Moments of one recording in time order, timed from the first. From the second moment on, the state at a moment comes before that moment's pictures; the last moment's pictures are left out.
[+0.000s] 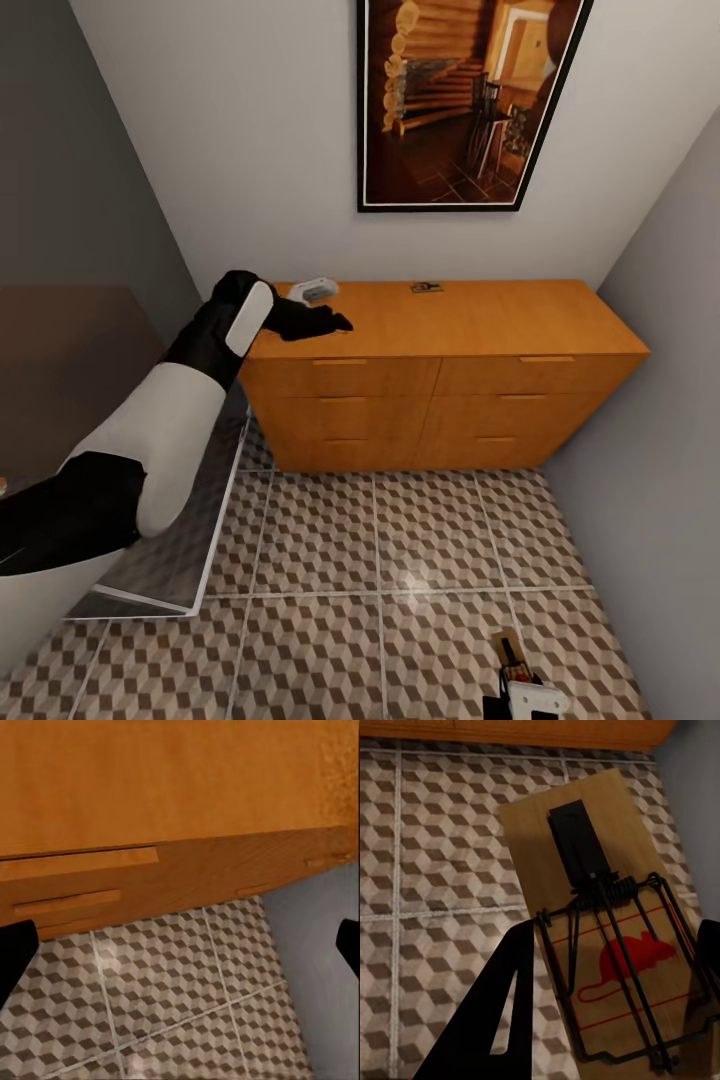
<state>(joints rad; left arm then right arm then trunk) -1.44 -0.11 -0.14 -0.69 0.44 1.02 -0.05 -0.36 0.02 0.46 -0.04 -0.34 -0.80 -0.33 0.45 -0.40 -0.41</state>
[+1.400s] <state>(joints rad) -1.44 0.13 -0.62 -1.21 -0.60 0.90 -1.50 -0.36 0.02 0.46 -0.04 -0.34 -0.81 -0.29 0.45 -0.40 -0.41</state>
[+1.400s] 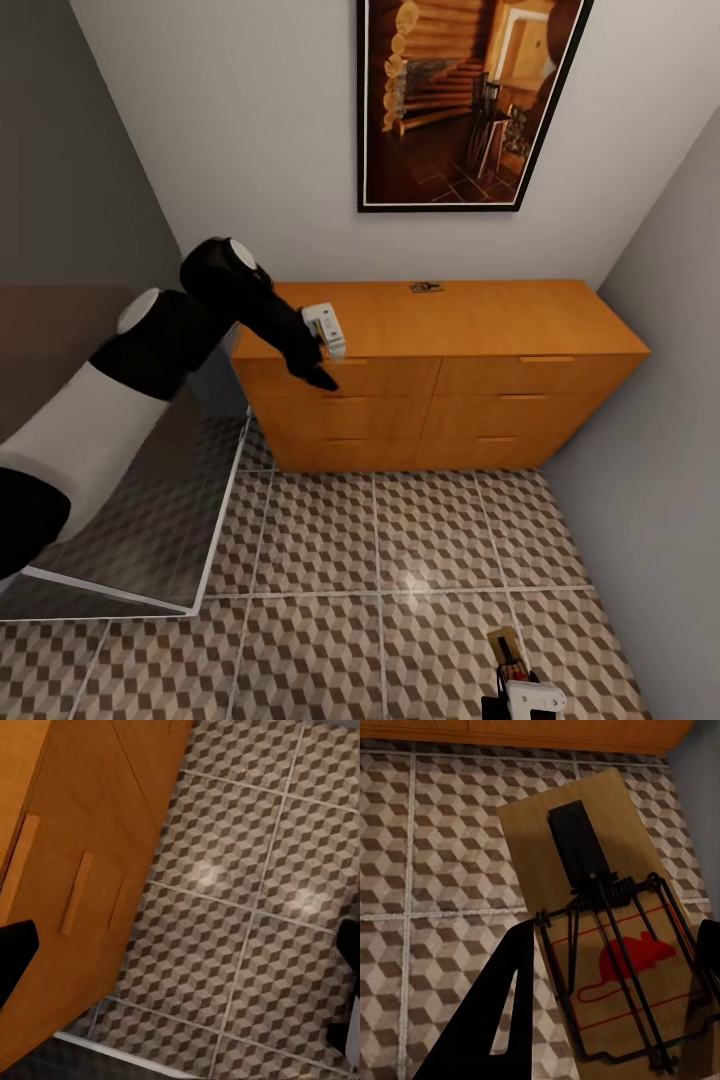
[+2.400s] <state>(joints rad) -1.44 0.12 -0.49 -1.21 -0.61 0.85 -1.56 -0.36 0.02 0.46 -0.04 -0.34 -0.81 -0.30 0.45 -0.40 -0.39</state>
